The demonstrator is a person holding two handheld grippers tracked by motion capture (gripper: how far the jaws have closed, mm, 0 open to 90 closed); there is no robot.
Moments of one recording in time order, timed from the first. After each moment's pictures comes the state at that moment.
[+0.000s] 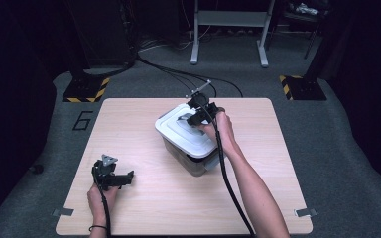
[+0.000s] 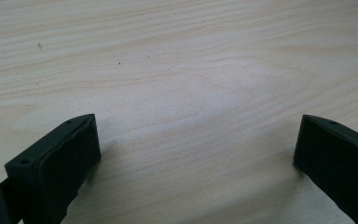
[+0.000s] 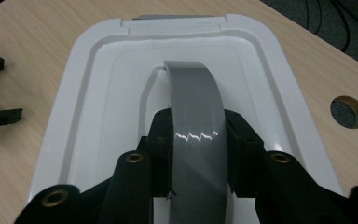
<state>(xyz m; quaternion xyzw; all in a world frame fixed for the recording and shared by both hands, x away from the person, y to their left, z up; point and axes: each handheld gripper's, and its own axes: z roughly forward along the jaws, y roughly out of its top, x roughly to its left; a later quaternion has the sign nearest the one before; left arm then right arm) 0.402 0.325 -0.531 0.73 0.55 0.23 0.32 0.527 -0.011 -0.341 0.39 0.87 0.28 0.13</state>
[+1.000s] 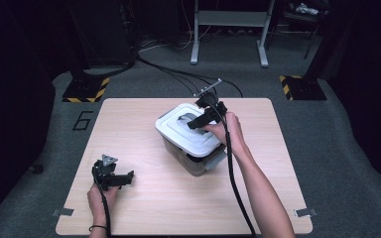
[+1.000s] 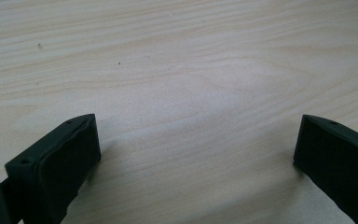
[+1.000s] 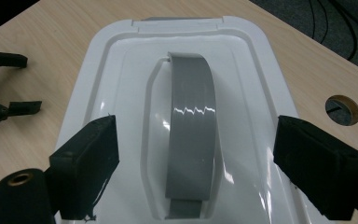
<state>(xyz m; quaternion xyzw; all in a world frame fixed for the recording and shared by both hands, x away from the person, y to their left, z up) 0.402 0.325 -0.531 0.73 0.55 0.23 0.32 0.514 -0.035 -0.326 0.38 0.87 0.31 0.12</state>
